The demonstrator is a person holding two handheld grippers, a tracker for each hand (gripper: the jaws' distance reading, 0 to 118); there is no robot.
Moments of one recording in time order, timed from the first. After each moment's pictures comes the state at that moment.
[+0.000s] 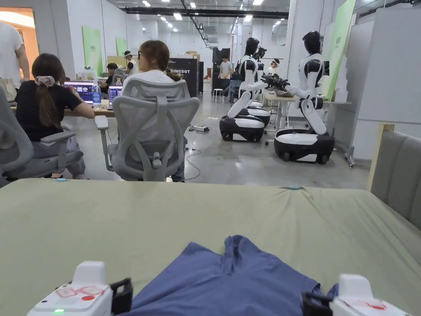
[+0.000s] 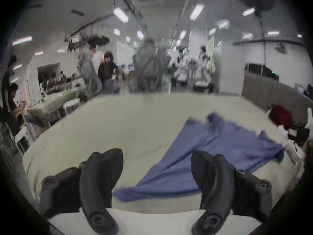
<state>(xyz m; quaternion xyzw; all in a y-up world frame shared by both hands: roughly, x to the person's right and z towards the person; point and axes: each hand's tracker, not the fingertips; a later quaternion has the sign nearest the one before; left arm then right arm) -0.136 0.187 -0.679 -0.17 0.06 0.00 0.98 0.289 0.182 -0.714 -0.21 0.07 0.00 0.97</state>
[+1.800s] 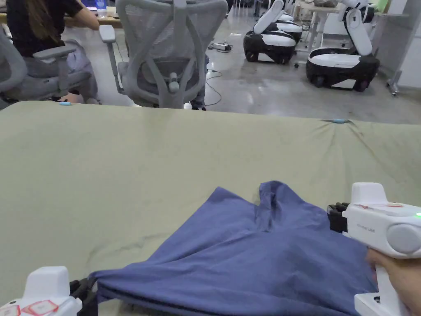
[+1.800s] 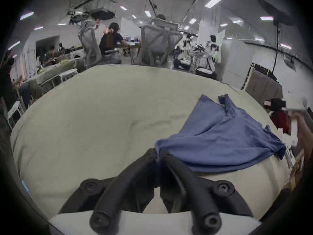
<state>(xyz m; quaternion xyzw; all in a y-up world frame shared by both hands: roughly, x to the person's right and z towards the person) -0.213 0.107 -0.699 -0.30 0.06 0.08 0.95 0.249 0.151 -0.948 -0.32 0.12 0.05 0.94</state>
